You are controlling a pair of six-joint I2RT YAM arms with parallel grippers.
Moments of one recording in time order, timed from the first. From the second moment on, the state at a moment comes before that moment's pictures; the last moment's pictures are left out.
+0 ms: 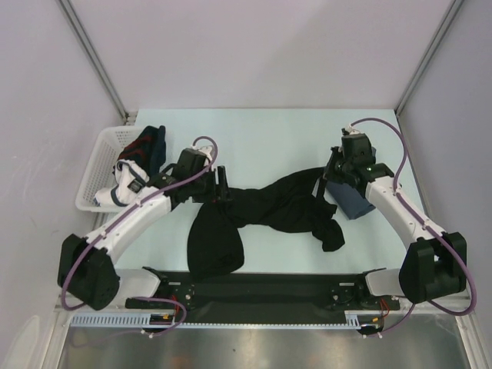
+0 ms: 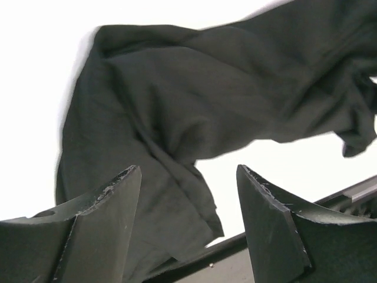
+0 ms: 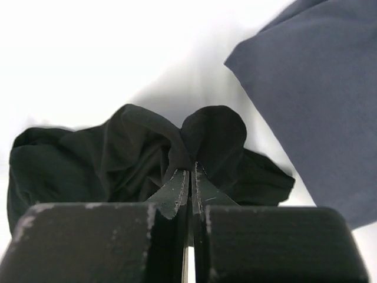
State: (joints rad) left arm -0.44 1.33 0.99 -0.56 0.15 -0.47; right arm 0.23 1.34 1.04 -0.45 -0.03 0.46
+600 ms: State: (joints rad) left arm -0.86 1.24 0.71 -0.61 -0.05 -0.61; right arm 0.23 1.30 0.95 -0.41 -0.06 0.46
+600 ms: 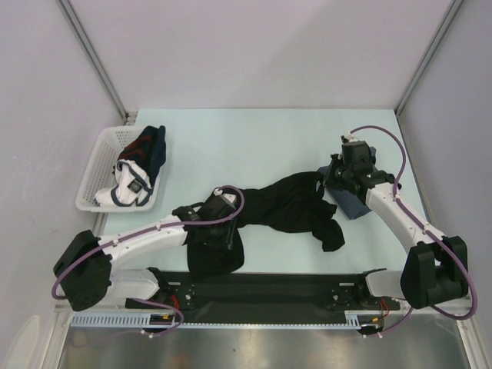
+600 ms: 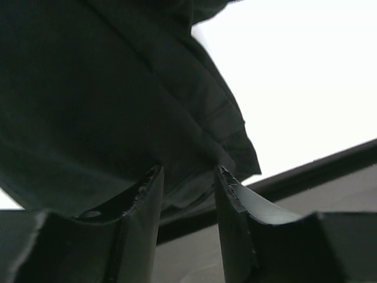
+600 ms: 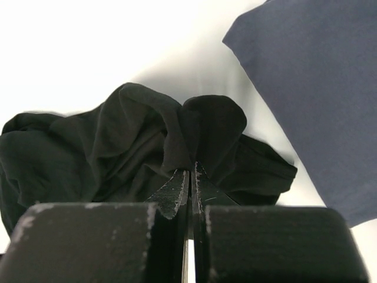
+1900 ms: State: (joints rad) left arm -0.37 0.89 0.85 -0.71 -0.13 -0.57; right arm 0.27 1.11 0.78 -0.41 -0.05 0.52
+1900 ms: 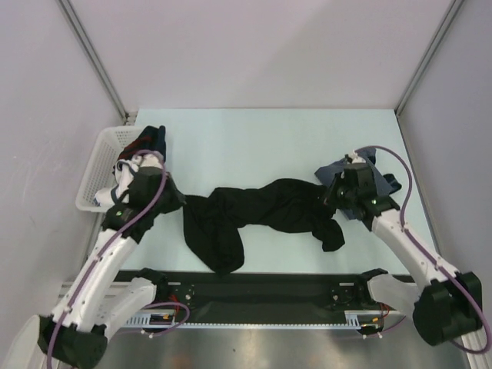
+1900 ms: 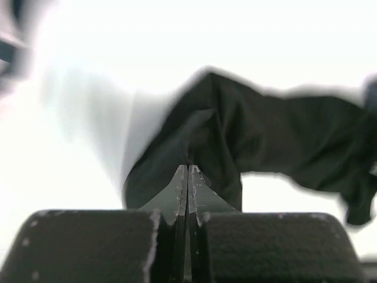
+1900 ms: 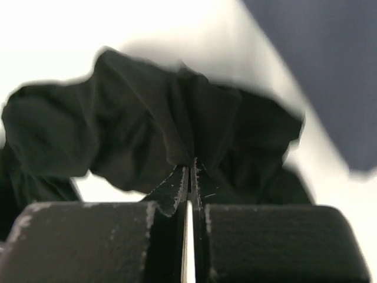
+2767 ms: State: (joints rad) left arm 0.39 0.89 1.22 -0.87 0.09 -0.41; right arm 0.16 0.54 0.65 -0.58 0.38 0.86
